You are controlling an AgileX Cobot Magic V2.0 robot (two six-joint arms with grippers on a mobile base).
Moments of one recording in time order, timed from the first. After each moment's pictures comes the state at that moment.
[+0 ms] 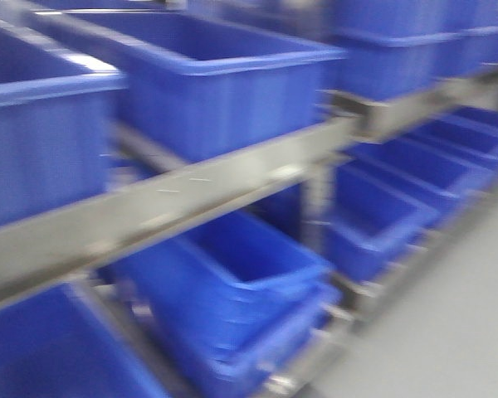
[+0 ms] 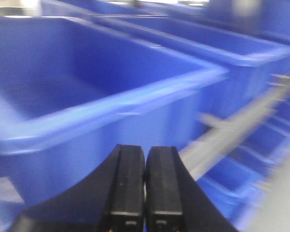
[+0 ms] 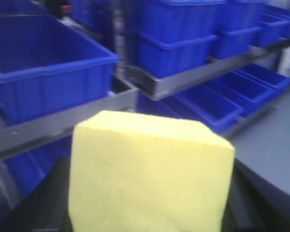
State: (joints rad) left arm -0.05 -0.01 0.00 0.13 0.08 -0.20; right arm 0.23 0.03 -0.57 -0.27 0.72 0.21
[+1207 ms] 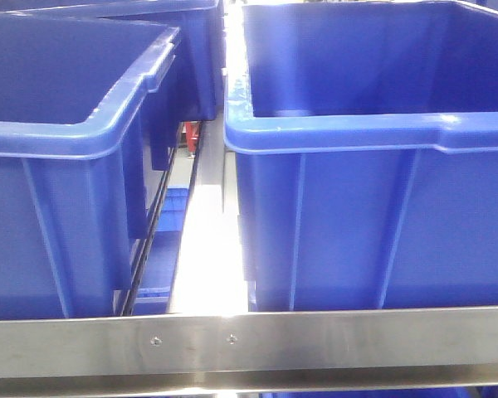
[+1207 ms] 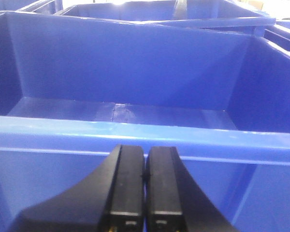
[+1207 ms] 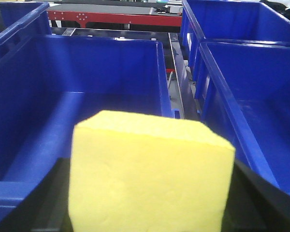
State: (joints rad) left arm -0.05 -0.01 0.00 0.13 0.08 -0.20; right arm 0.23 0.03 -0.57 -0.27 0.72 0.21
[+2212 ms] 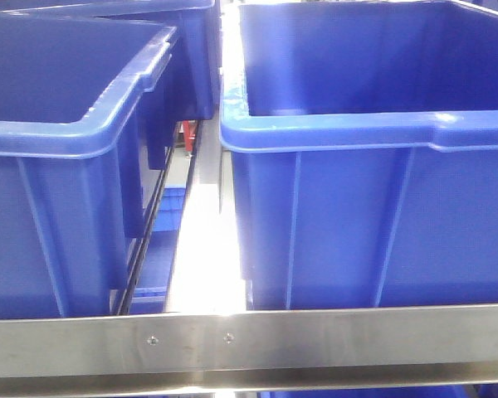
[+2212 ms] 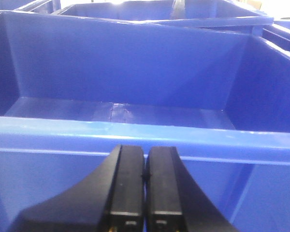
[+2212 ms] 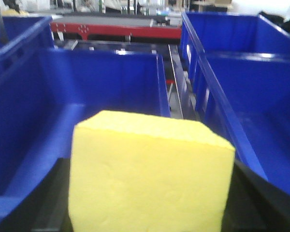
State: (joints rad) left arm -0.05 -0.01 0.00 0.13 0.08 -0.20; right arm 0.23 0.05 -0.58 -0.27 0.65 0.21
